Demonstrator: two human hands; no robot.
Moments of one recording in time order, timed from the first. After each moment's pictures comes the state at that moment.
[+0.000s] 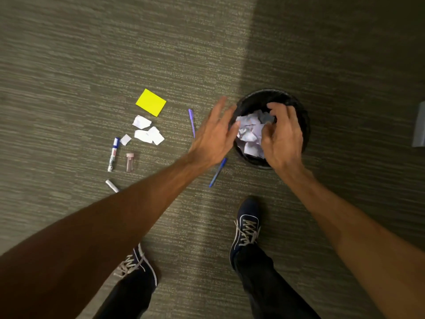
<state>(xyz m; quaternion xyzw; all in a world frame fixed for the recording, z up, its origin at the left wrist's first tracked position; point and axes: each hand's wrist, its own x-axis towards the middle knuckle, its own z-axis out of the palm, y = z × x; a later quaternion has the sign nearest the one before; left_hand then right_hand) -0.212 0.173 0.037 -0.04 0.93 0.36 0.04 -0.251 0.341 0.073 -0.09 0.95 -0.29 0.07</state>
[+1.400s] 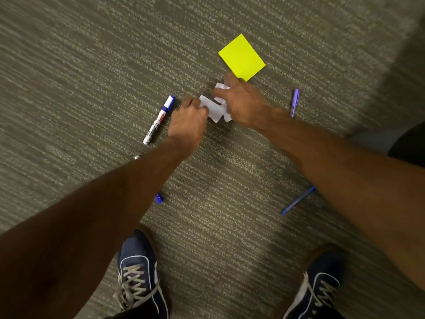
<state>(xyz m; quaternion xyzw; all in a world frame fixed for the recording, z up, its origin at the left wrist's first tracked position) -0.098 -0.091 -0.213 -0.21 0.95 0.06 0.20 -0.238 0.004 -0.215 -0.52 0.81 -0.03 0.26</state>
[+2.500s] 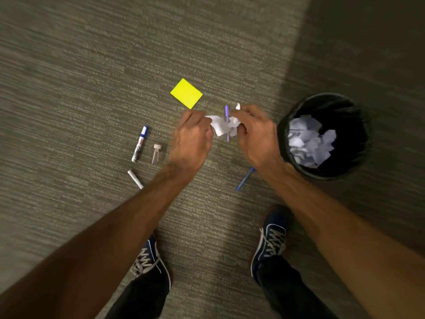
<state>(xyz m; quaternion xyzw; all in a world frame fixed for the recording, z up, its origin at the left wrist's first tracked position) -0.129 0.035 0.023 -0.11 0.96 0.23 -0.10 -0.208 0.180 0.032 -0.29 0.90 -0.32 0.05</state>
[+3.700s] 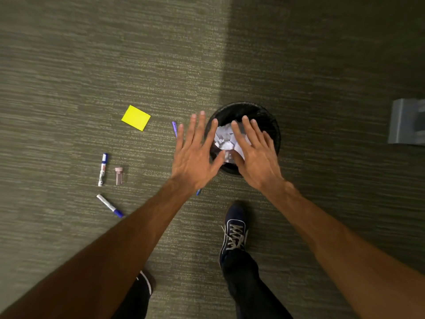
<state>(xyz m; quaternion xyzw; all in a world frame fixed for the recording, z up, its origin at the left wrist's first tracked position) -0.201 0.202 0.061 -0.02 0.99 0.12 0.10 -0.249 0.386 0.061 -0.24 0.95 -0.13 0.16</state>
